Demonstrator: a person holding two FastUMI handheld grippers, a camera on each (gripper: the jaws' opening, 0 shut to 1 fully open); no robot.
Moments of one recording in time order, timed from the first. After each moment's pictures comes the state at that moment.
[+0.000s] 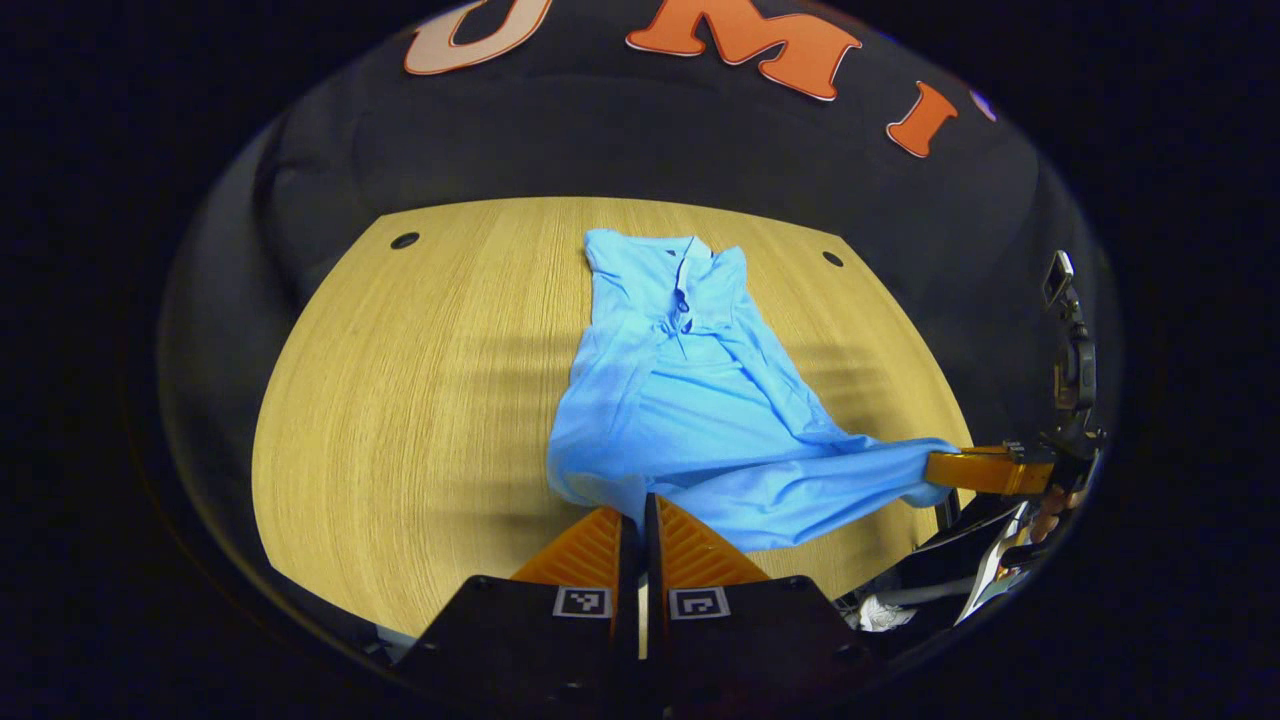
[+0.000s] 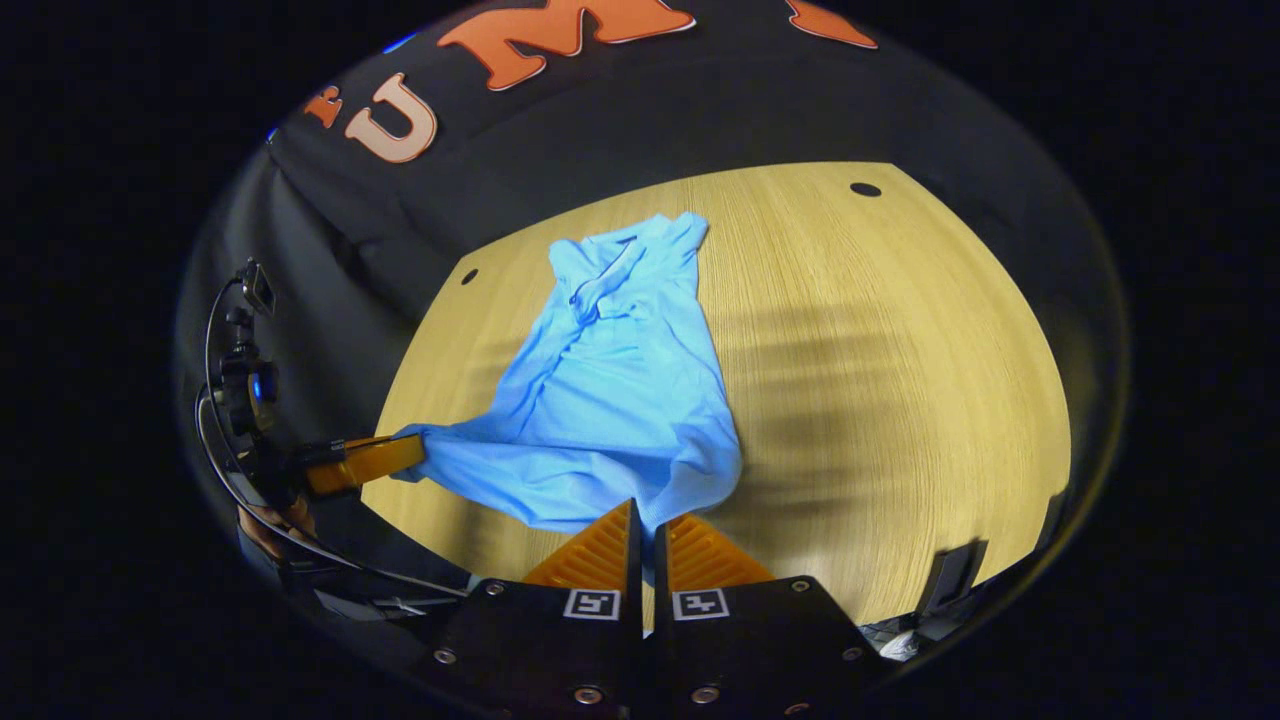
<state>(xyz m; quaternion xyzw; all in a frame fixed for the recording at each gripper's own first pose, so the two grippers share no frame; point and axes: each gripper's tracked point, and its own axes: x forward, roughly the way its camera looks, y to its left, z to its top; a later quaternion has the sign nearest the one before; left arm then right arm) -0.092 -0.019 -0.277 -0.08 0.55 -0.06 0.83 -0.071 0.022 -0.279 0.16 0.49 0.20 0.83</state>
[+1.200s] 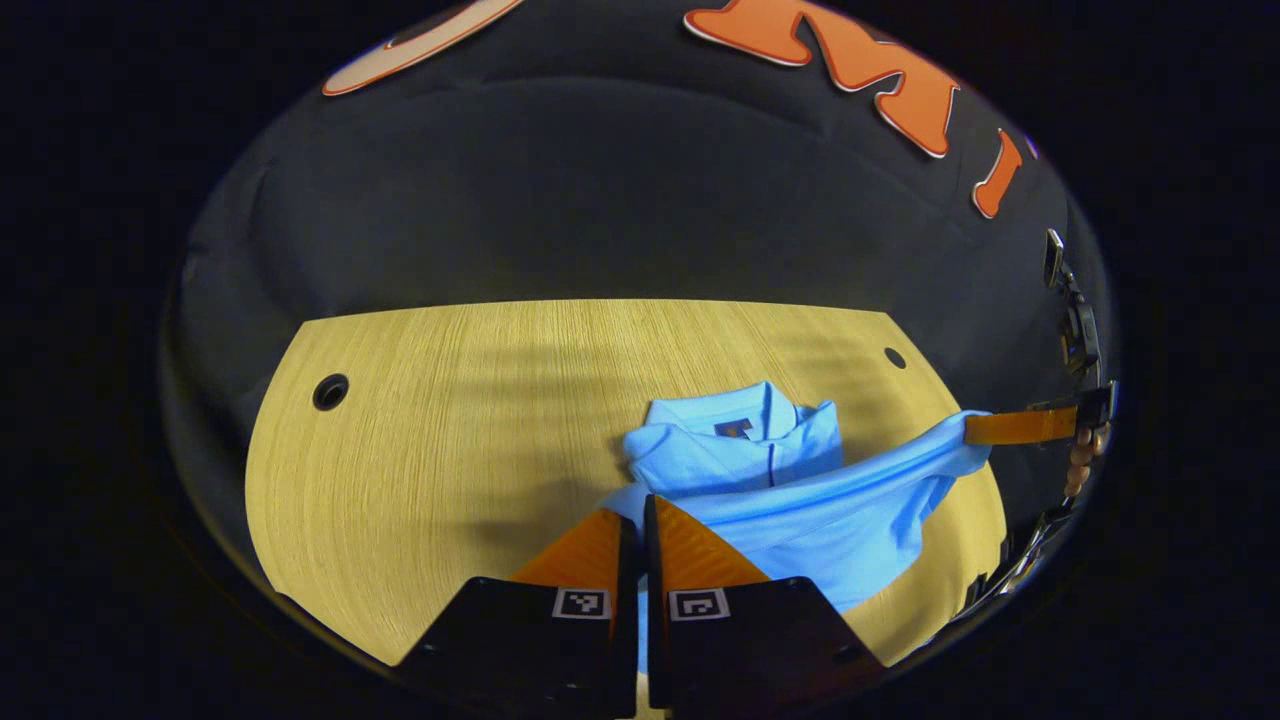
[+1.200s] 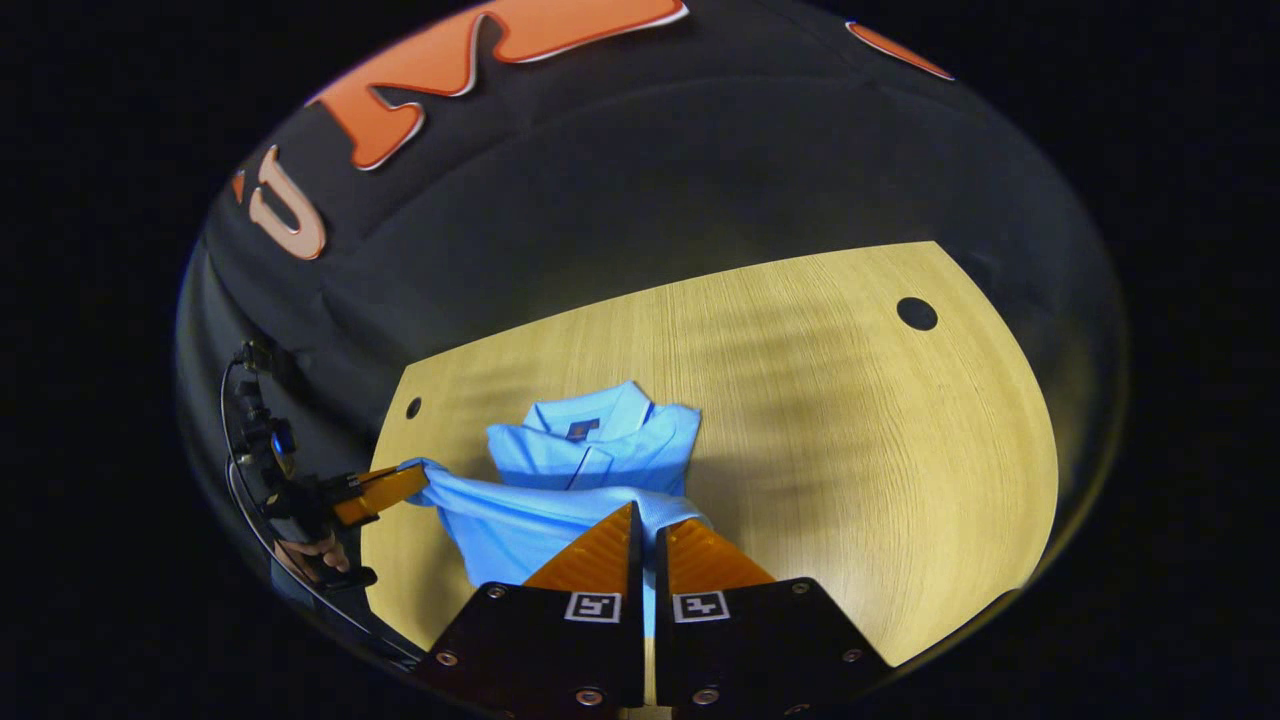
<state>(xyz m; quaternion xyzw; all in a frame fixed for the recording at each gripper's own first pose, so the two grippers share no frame) 0.199 0.043 -0.371 -0.08 0.50 -0.09 0.86 0.217 0.046 -0.287 0.18 0.48 0.14 0.85</state>
